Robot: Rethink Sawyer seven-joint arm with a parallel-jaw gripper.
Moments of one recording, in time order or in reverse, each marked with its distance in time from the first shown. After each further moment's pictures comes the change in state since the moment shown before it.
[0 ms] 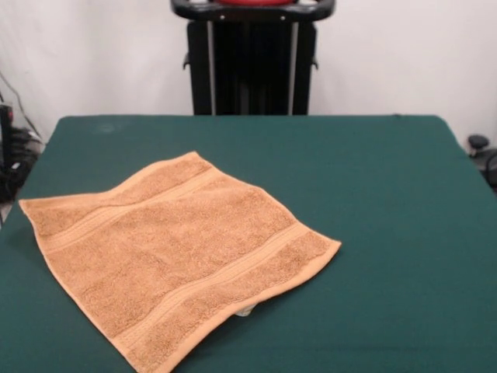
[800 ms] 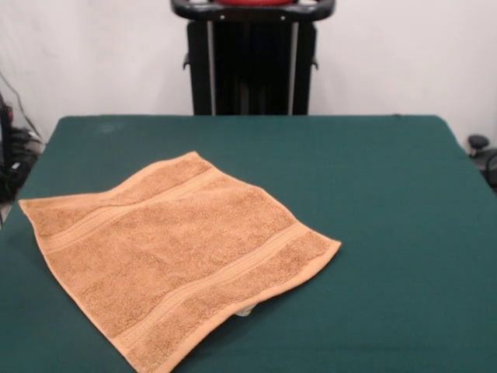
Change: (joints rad) arm 0.216 -0.370 0.004 0.198 0.011 -0.158 0.023
